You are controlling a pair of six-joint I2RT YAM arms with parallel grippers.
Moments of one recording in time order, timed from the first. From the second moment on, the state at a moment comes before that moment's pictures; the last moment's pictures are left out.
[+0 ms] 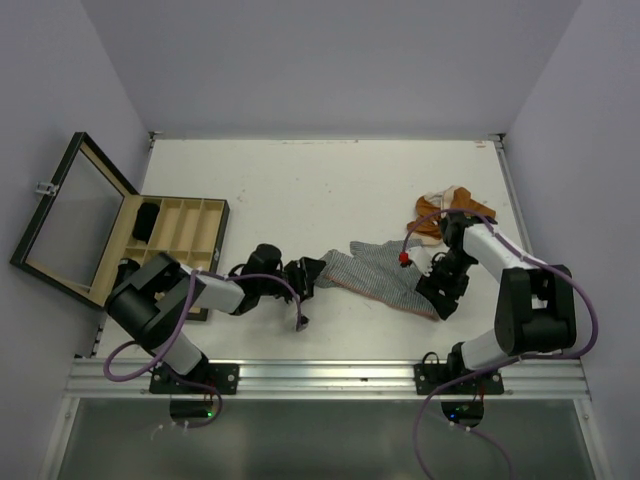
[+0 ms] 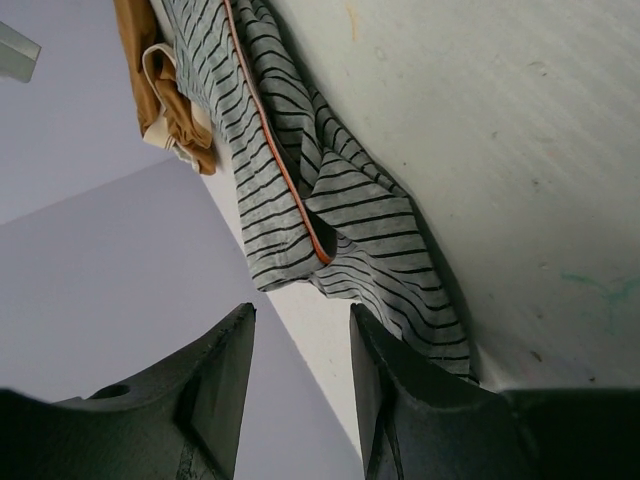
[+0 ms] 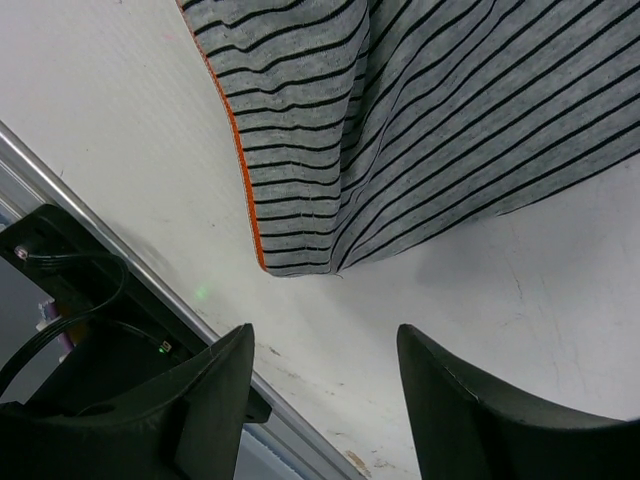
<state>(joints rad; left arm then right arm) -0.66 1.61 0.43 0.56 0.55 2.03 0.06 1.50 0.89 -1.16 -0.18 -0.96</state>
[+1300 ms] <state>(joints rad) -0.70 1.71 0.43 0.74 0.56 2.03 0.06 1.50 0.89 -1.16 -0.20 -0.96</state>
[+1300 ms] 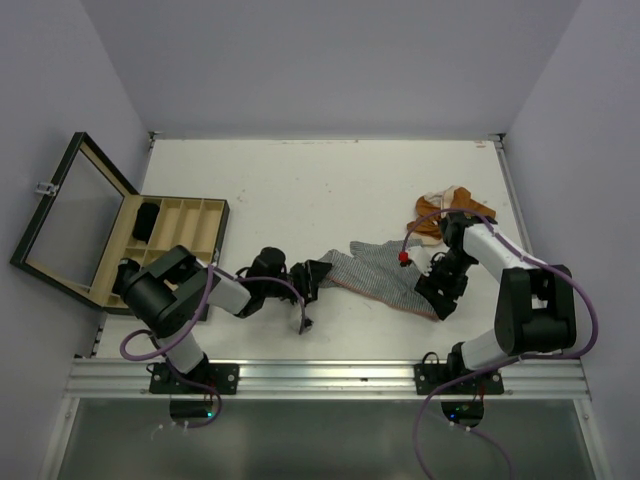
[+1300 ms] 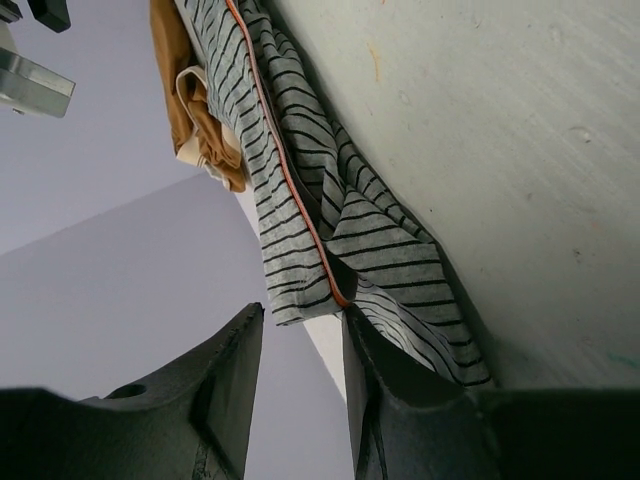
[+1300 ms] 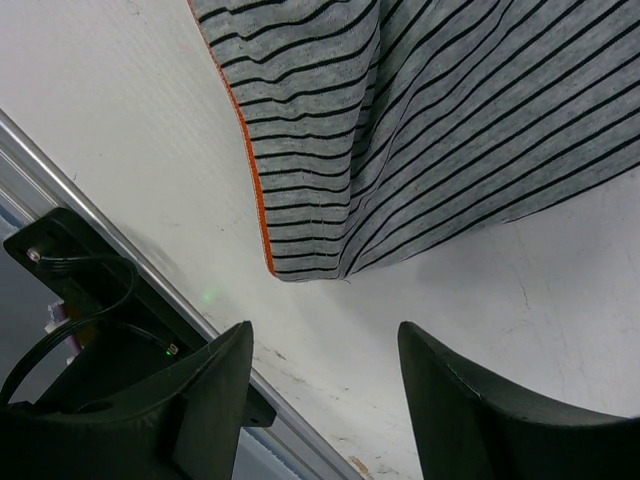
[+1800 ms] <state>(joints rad) -0.70 1.68 0.43 0.58 0.60 2.03 0.06 1.48 0.92 -1.15 -0.20 -0.95</state>
